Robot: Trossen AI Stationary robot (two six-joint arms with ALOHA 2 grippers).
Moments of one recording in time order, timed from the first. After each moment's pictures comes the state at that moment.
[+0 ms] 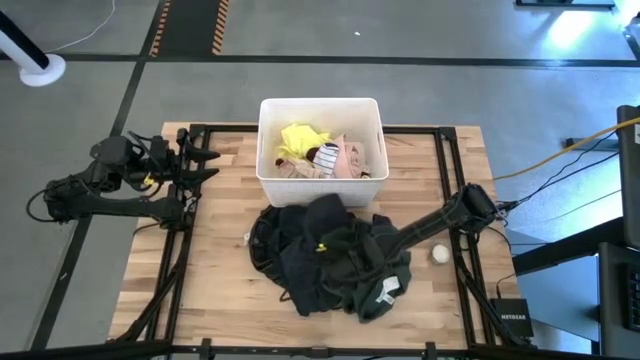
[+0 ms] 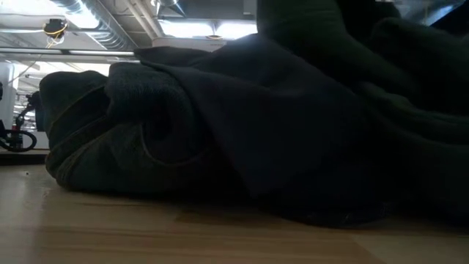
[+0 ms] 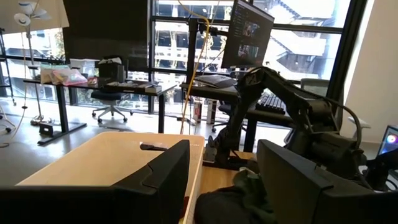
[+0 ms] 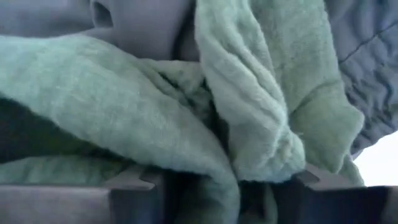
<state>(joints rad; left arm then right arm) 0.09 0.42 0.84 -0.33 -0.06 -0.07 0.45 1.98 1.70 -1.19 0.33 0.67</state>
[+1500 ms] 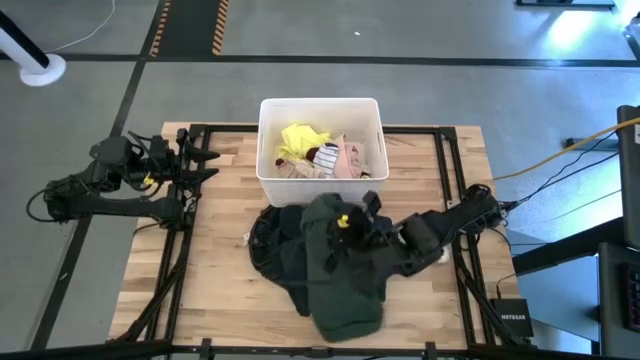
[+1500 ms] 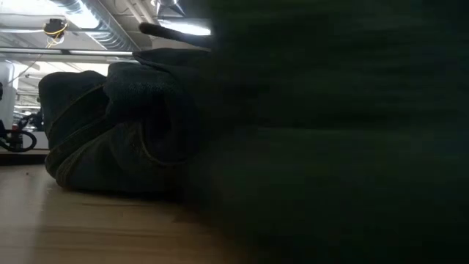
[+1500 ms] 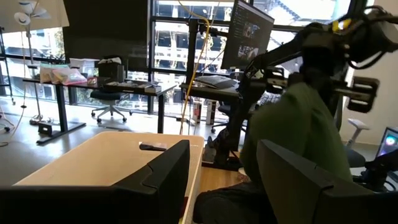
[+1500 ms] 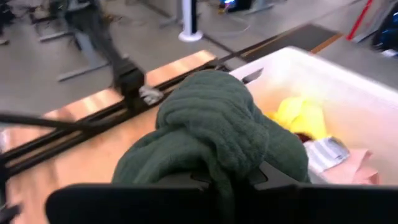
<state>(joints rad) 0.09 0.42 0.84 -0.33 -0.06 -0.08 0.50 1.98 2.36 -1.23 0.95 0.80</state>
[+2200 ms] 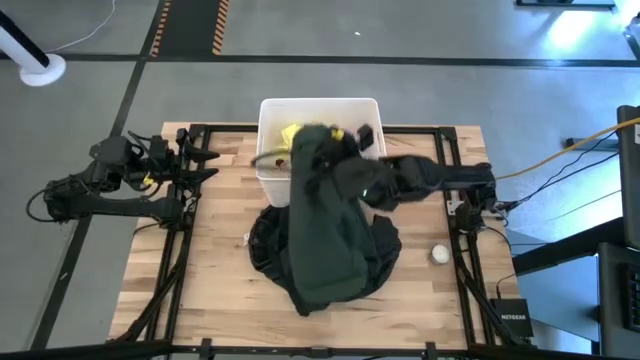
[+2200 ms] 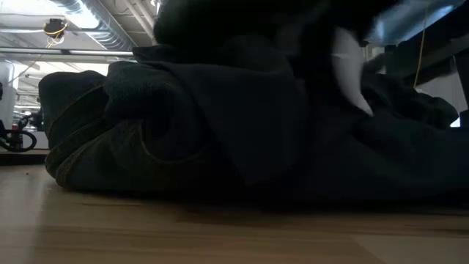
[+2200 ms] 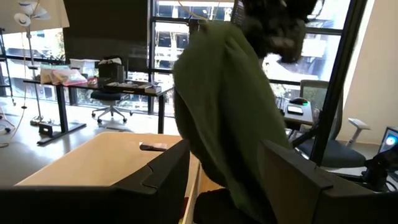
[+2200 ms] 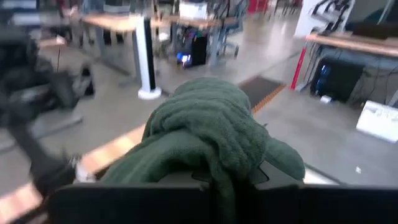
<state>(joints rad) 0.09 0.42 0.84 -0.33 -0.06 -0.08 0.21 1.91 2.36 -0.83 0.99 0.34</state>
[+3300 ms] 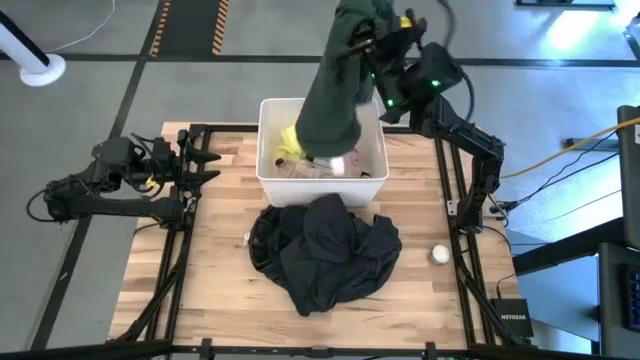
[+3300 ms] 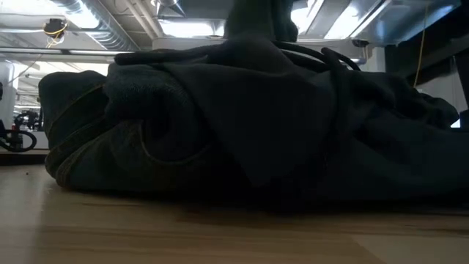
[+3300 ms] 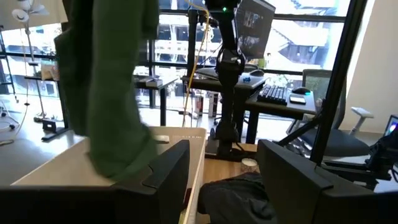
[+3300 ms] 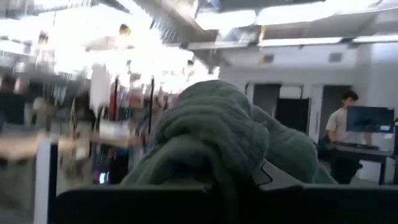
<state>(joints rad) 0.09 0.42 0.84 -0.37 -0.06 -0.05 -0.17 1.83 2.36 0.02 0.87 -0.49</state>
